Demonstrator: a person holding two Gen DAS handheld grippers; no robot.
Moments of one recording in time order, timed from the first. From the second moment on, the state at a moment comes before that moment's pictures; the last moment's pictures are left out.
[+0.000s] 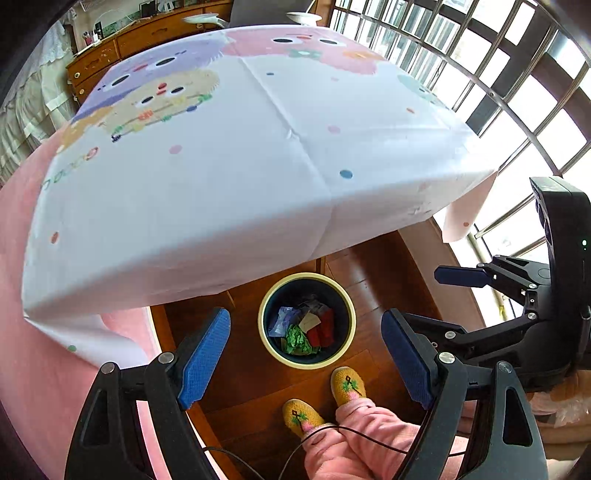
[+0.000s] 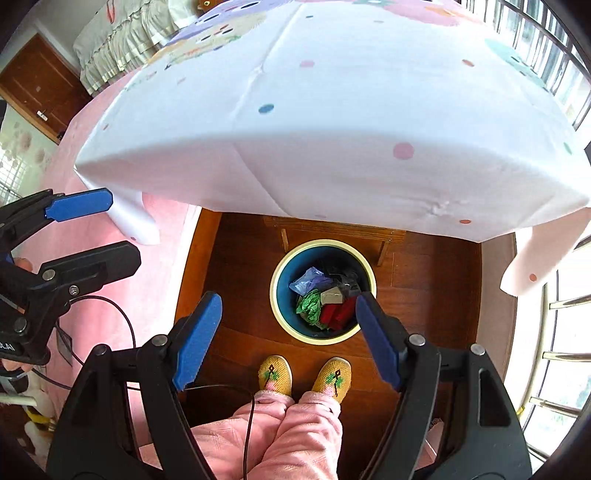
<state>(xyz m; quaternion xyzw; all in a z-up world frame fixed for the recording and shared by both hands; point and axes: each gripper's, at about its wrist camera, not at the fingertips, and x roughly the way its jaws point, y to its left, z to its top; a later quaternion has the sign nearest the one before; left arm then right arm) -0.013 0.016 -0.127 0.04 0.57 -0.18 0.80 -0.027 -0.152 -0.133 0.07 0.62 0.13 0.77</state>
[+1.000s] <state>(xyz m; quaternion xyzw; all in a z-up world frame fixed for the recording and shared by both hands) -0.019 0.040 0.130 -0.02 0.45 -0.01 0.89 -0.001 -0.153 0.143 0.07 0.48 0.05 0.87</state>
